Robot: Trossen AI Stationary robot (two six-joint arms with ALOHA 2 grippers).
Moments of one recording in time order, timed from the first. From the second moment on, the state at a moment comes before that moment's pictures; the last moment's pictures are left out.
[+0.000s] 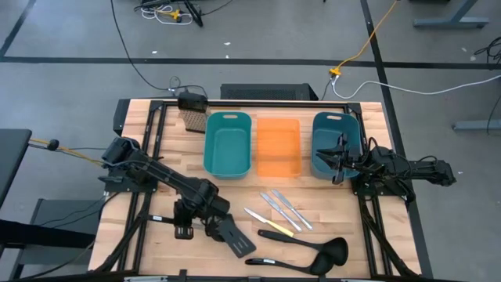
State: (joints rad) left arm -0.43 1.78 1.40 -1.49 0.56 -0.38; right arm -0.01 0.00 0.02 0.09 0.20 -0.04
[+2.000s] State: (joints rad) left arm -0.79 1.58 1.67 -1.57 -0.08 -0.56; right arm -0.01 0.00 0.02 0.09 0.20 0.00
